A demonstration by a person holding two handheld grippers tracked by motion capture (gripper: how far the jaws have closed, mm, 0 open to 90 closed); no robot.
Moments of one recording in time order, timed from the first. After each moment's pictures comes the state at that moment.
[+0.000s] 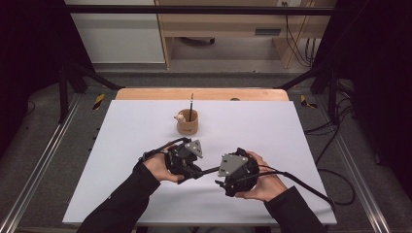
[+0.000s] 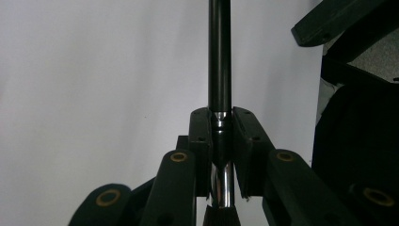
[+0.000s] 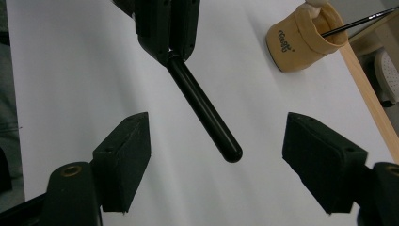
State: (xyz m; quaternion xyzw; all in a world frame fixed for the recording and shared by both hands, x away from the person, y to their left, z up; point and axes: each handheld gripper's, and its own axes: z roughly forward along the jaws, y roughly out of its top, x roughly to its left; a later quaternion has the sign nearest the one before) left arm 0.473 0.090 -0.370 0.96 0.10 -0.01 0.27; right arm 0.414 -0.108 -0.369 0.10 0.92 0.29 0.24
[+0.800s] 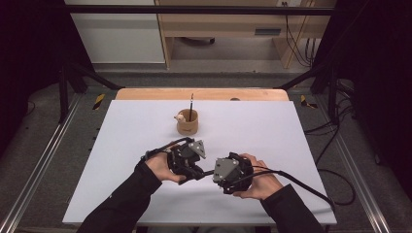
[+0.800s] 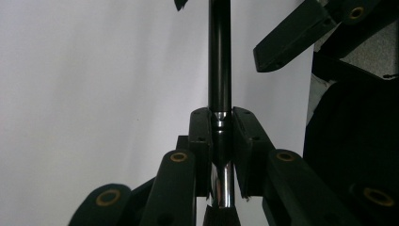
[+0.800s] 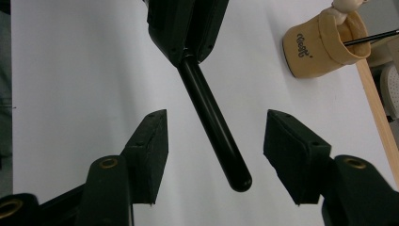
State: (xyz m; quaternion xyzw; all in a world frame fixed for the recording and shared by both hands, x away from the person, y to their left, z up) left arm 0.471 0.083 -0.366 0.96 0.09 -0.03 0.25; right arm 0.417 -0.097 -0.377 0.05 0.93 0.26 0.24
